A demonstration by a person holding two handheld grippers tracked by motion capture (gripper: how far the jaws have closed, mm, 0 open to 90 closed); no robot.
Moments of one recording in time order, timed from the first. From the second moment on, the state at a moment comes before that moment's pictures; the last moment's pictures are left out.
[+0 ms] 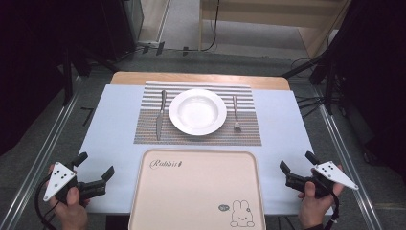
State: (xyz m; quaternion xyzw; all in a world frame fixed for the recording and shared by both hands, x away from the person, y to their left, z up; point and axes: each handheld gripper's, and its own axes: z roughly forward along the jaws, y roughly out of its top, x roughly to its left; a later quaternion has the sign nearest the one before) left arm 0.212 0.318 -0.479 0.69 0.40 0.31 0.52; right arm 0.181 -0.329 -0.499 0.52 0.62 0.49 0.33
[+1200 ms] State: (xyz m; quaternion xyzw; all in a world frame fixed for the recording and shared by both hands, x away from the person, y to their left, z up) left arm 0.258 0.261 -0.431 0.72 0.37 0.27 0.52; right arm 0.173 -0.318 -0.497 0.49 0.64 0.49 0.34
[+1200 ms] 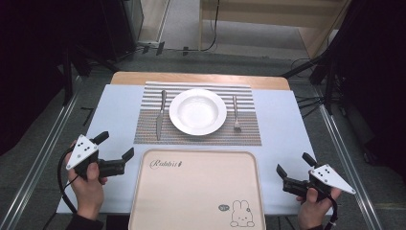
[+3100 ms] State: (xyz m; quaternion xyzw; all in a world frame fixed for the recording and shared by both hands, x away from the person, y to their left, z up) left arm 0.363 0.196 -0.404 0.74 0.38 0.24 0.49; right arm 0.176 -0.310 -0.498 0.48 0.65 0.49 0.32
